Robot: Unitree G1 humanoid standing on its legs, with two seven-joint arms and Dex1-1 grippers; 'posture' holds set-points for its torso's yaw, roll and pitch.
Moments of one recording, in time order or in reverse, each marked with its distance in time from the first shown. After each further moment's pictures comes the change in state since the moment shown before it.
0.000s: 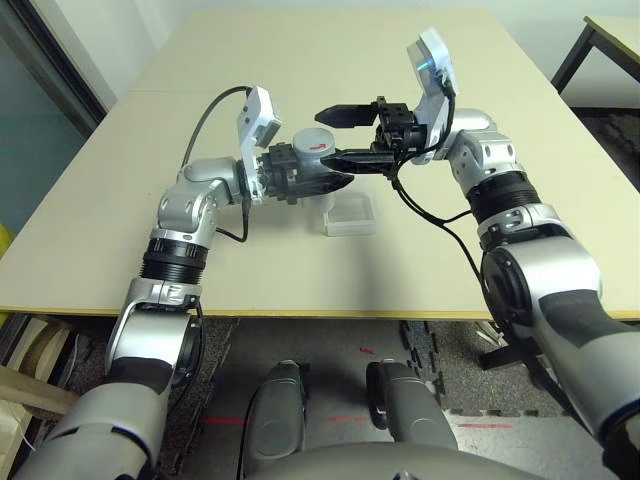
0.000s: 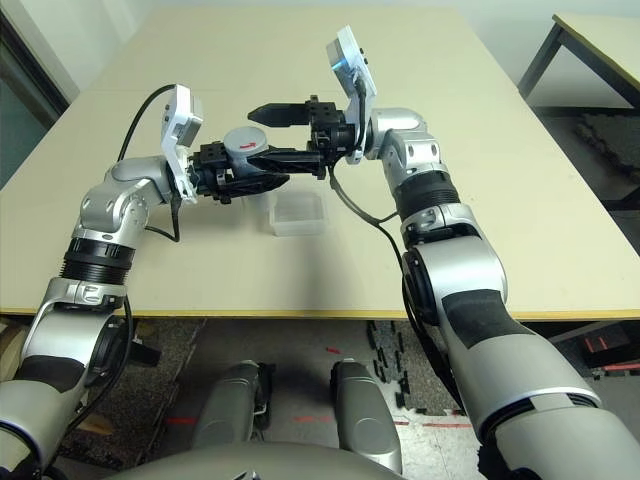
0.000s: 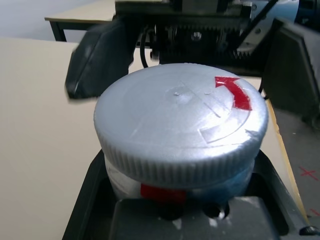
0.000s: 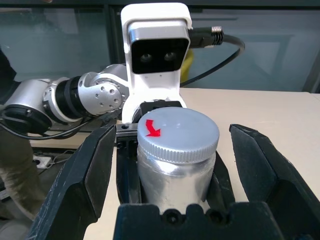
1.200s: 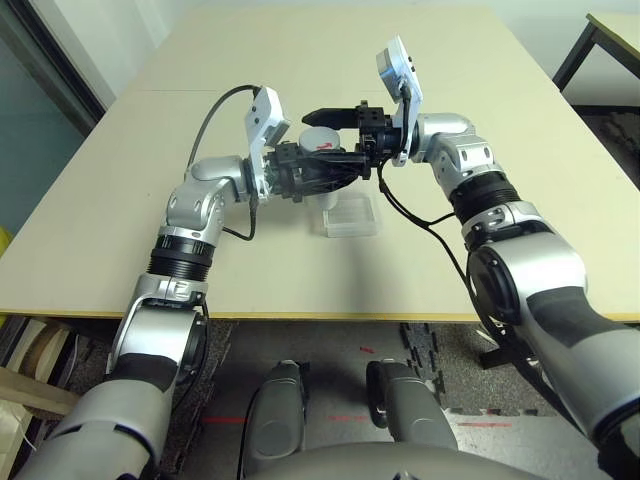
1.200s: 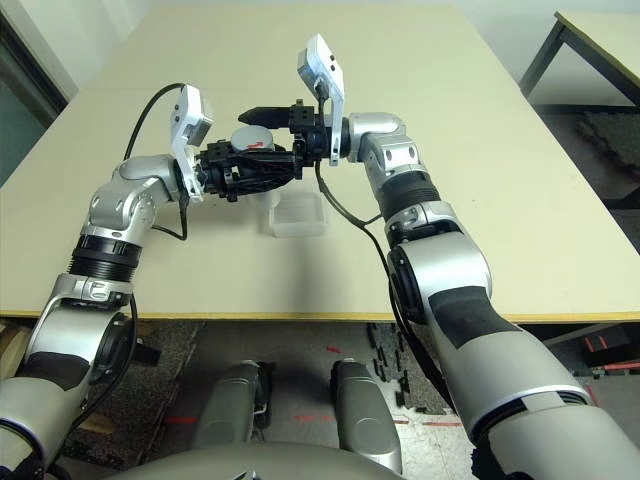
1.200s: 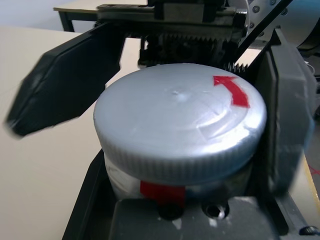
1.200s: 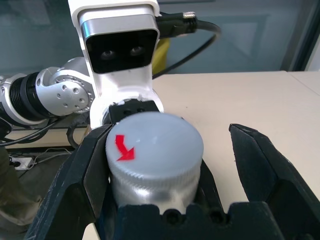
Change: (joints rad) left arm 0.003 -0.015 -0.011 0.016 0.032 -0.003 0.037; right arm -0.045 0.015 0.001 0.111 -0.070 -0.029 -0.123
